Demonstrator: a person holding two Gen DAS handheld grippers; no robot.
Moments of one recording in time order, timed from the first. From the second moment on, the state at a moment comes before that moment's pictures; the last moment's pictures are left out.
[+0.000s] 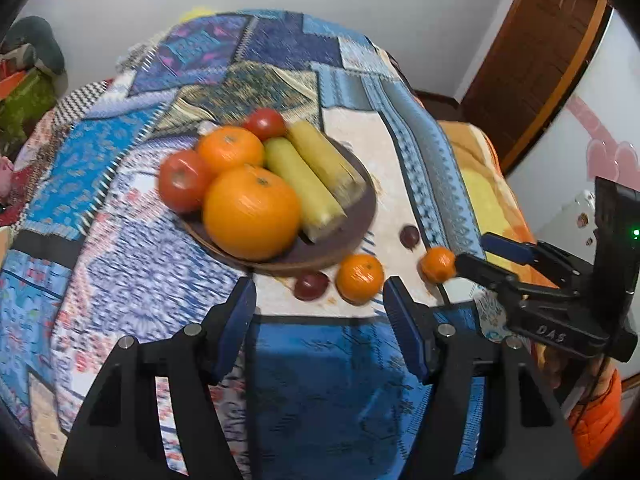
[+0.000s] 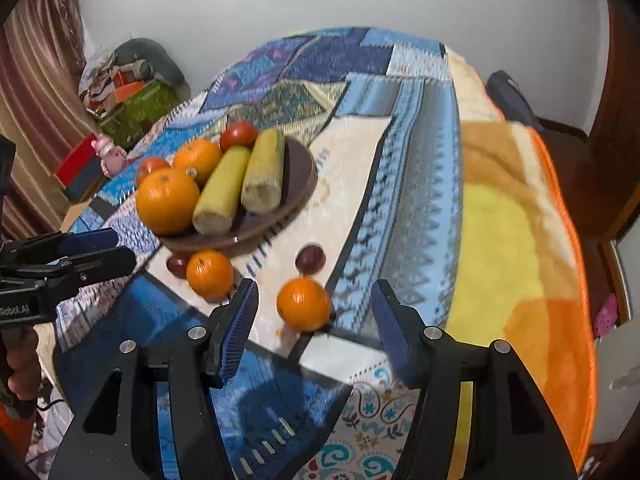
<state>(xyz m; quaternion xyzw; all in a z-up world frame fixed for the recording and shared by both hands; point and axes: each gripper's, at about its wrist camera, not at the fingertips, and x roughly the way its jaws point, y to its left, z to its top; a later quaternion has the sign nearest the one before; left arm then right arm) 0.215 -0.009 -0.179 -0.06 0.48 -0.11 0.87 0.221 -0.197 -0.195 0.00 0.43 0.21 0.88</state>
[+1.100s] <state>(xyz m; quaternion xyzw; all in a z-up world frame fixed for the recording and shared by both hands) 0.254 -0.058 -0.220 -0.02 0.52 -0.12 0.85 0.227 -0.205 -0.202 0.04 0.42 0.24 0.87</state>
